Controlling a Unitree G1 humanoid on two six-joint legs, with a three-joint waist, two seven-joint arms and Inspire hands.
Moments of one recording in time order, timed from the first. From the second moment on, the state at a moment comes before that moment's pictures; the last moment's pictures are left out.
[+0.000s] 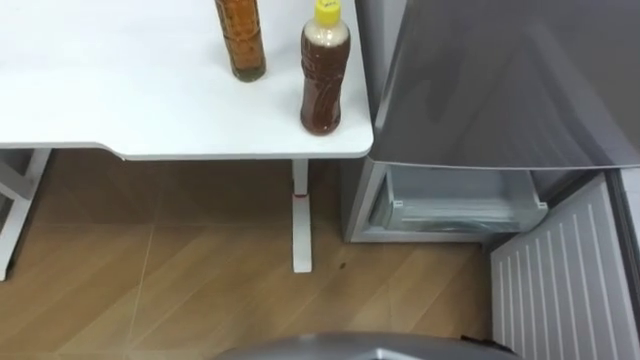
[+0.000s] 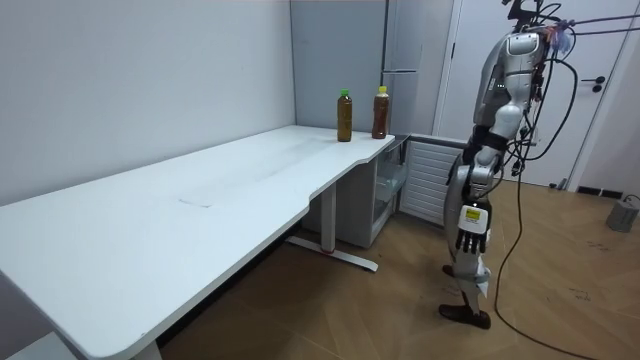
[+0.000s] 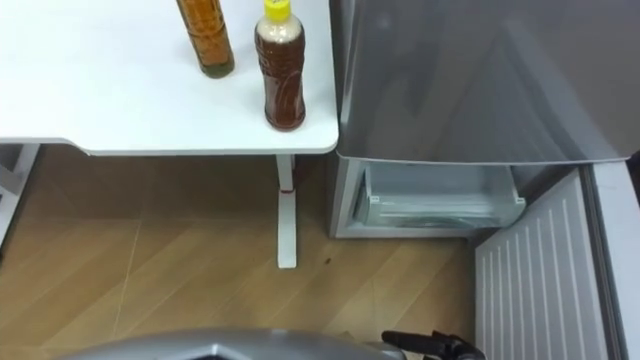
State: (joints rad) left arm 0.21 0.21 0.03 1.14 0.25 0.30 -0.14; right arm 0.09 -0.26 0.00 1.28 0.36 0.13 0.16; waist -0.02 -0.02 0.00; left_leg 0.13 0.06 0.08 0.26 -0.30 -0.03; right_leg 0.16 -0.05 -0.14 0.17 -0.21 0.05
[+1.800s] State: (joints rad) left arm 0.19 0.23 0.36 -0.35 -0.08 0.03 0.48; right arm 0.22 -0.28 -0.14 1.25 -0.03 0.11 0.20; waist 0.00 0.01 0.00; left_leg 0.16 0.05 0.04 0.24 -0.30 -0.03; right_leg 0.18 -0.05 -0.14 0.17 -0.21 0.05
